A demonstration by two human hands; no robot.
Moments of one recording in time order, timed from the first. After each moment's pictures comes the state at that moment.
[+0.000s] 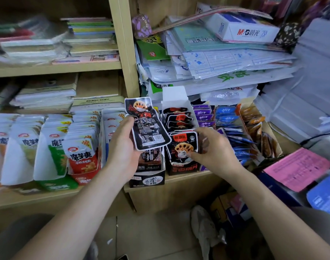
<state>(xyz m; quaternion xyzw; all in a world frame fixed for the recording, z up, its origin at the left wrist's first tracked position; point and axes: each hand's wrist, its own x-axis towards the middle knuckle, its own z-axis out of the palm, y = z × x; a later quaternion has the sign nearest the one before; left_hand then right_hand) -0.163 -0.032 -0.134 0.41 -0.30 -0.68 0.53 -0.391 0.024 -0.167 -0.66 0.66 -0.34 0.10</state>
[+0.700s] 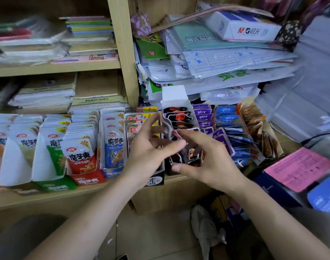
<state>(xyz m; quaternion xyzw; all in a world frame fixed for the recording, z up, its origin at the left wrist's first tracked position) -0.186 -0.001 -0.134 0.37 -0.55 -0.59 0.45 -0.363 0.053 -0.141 -0.72 0.52 -0.42 0.19</state>
